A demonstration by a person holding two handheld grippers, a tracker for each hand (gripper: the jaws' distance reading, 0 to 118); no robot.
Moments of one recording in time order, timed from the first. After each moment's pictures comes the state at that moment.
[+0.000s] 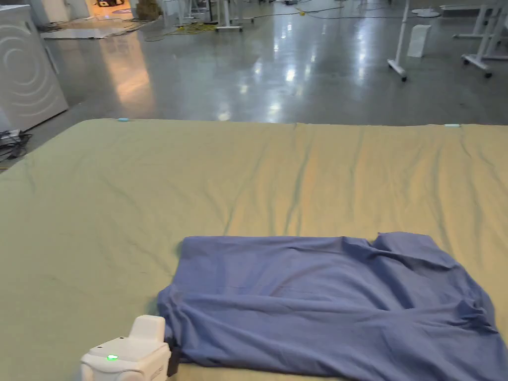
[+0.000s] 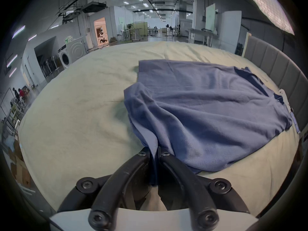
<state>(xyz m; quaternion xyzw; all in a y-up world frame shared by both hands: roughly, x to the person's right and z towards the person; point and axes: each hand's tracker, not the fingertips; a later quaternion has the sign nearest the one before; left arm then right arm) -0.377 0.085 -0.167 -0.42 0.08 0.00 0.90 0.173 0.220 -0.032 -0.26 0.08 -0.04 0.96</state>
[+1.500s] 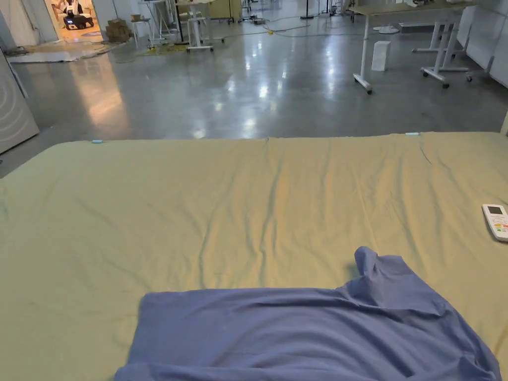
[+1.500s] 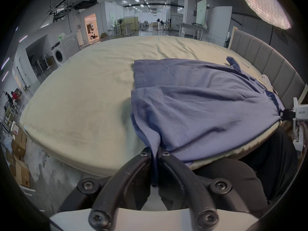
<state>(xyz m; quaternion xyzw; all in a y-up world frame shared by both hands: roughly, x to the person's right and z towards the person) -0.403 0.093 -0.020 -0.43 0.03 0.02 0.90 0.209 0.097 -0.084 -0.42 -0.02 0.04 0.90</state>
